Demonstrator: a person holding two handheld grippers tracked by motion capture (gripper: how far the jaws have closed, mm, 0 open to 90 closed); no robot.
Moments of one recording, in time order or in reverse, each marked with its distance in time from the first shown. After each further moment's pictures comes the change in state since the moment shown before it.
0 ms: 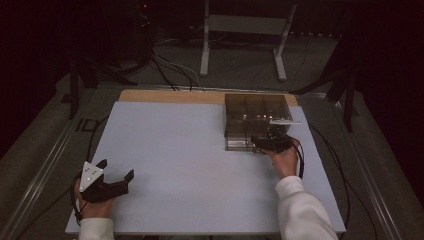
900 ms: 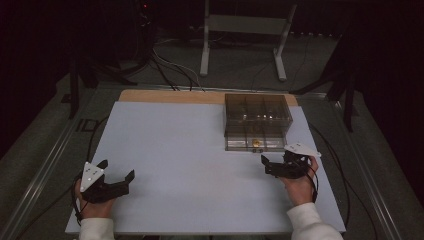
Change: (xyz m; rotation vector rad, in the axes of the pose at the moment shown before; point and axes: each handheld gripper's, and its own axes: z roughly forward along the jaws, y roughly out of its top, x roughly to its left) left arm -0.002 0.000 0.000 0.002 -0.004 0.000; right arm 0.015 -0.059 -0.069 -0.157 -0.103 -0.109
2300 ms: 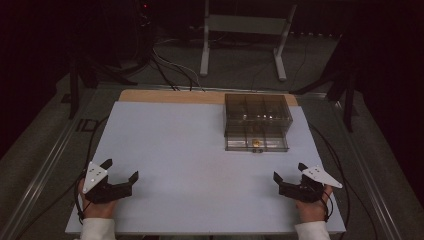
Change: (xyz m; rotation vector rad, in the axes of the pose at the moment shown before) left arm -0.010 0.005 0.000 -0.009 -0.048 0.039; right arm -0.015 -0.060 -0.039 -0.136 0.022 0.047
